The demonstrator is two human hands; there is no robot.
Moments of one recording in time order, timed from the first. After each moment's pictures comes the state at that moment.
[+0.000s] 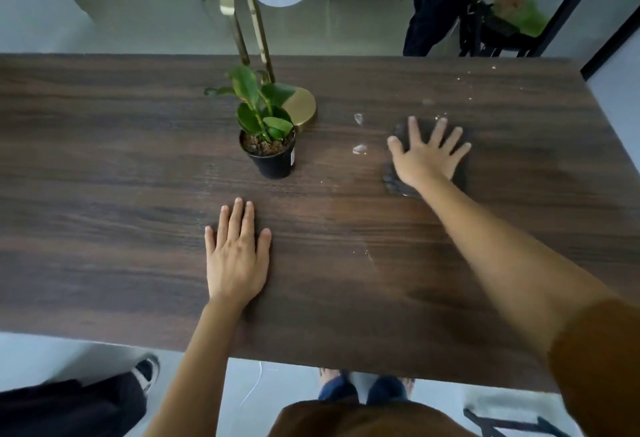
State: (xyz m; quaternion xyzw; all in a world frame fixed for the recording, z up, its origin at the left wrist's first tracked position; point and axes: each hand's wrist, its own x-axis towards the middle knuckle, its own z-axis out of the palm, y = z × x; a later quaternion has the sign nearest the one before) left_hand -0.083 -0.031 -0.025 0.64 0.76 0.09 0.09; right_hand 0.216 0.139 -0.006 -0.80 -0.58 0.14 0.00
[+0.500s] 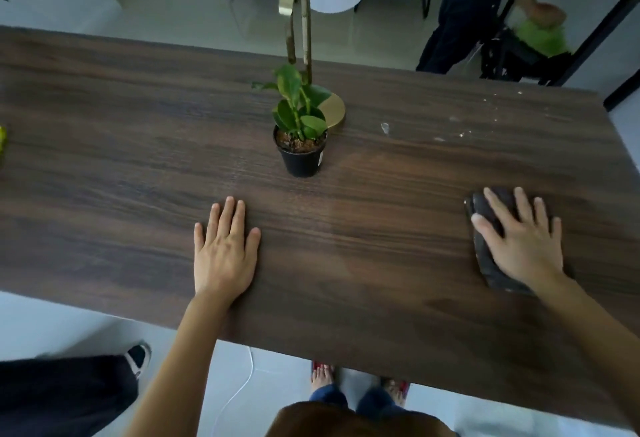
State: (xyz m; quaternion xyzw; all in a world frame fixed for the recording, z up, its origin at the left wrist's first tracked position) left_hand -0.129 -0.045 -0.028 0.62 0.78 0.10 0.08; right_hand 0.317 0.021 -0.011 -0.77 -0.64 0.08 0.00
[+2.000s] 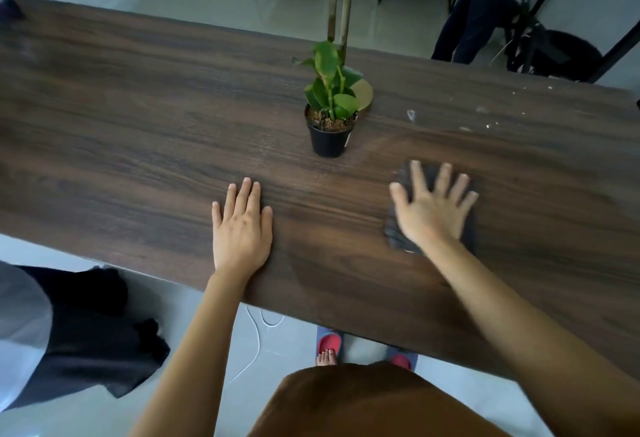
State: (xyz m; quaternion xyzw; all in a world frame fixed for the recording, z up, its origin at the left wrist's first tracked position) left_hand -0.137 -0.060 -0.024 0.60 0.79 0.13 0.08; right_hand 0.143 0.027 -0.010 -0.75 -0.65 0.11 -0.01
